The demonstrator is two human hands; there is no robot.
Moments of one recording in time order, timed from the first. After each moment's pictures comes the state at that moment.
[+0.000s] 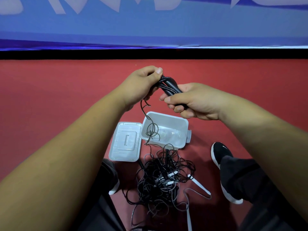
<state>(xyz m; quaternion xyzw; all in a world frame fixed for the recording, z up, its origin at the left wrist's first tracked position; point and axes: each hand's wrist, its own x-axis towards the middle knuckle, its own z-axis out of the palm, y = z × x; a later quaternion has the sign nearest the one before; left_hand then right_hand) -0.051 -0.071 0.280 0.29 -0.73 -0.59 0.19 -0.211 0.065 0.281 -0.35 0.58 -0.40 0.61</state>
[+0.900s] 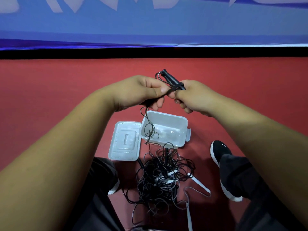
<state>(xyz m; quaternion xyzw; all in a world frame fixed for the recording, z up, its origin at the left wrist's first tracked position) -0.029 -0.068 0.293 0.19 -0.77 -0.61 -0.01 -0.218 0.050 0.260 -0.40 0.73 -0.36 0.42</state>
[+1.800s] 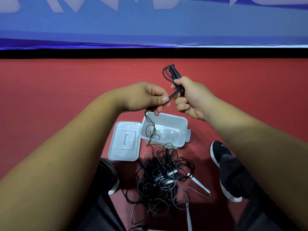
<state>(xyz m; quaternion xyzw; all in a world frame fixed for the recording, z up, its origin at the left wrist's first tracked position) -0.037 -0.069 0.275 0.19 -0.83 -0.53 -0.05 -0.211 0.038 0.247 -0.13 0.58 -0.59 0.55</state>
